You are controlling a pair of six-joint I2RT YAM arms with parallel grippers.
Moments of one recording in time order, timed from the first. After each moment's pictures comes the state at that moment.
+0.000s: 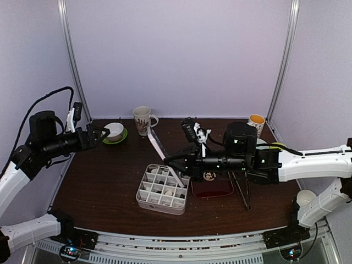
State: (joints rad) left arm -0.35 0.74 0.83 -0.39 0.35 -0.48; right arm 1.12 1.37 0.96 0.31 -0.30 0.30
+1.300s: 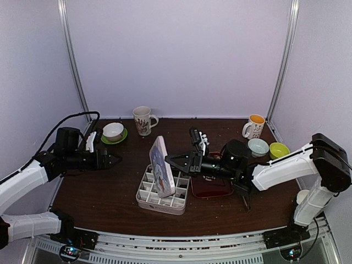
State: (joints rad) left arm -0.35 0.90 0.63 -0.34 0.43 -0.41; right arm 1.01 1.63 0.77 1.03 -0.39 1.12
